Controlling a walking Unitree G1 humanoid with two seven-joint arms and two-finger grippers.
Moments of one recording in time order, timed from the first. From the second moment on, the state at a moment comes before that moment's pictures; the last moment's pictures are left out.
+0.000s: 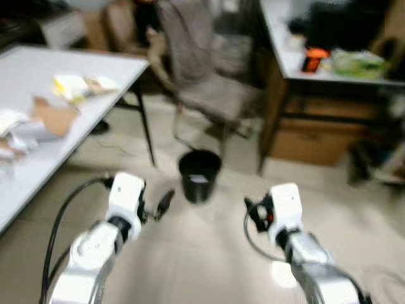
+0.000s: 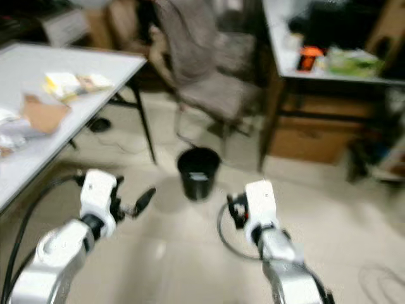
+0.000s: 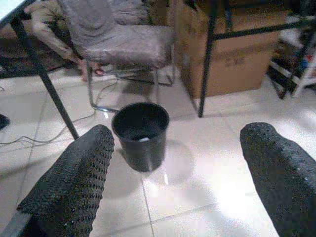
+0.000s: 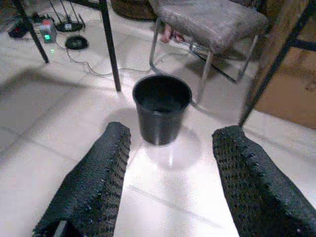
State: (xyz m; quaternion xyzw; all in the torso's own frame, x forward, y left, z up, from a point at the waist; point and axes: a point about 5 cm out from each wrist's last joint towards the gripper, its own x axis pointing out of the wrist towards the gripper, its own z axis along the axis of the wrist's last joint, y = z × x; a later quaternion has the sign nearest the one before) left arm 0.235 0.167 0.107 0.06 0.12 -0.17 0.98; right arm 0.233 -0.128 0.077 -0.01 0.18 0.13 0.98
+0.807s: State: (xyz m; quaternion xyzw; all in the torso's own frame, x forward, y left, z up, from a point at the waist) left arm 0.241 0.166 0.132 0.08 0.02 -0.11 0.99; right arm 0.246 -0.135 0.087 -0.07 0.12 0.11 0.98
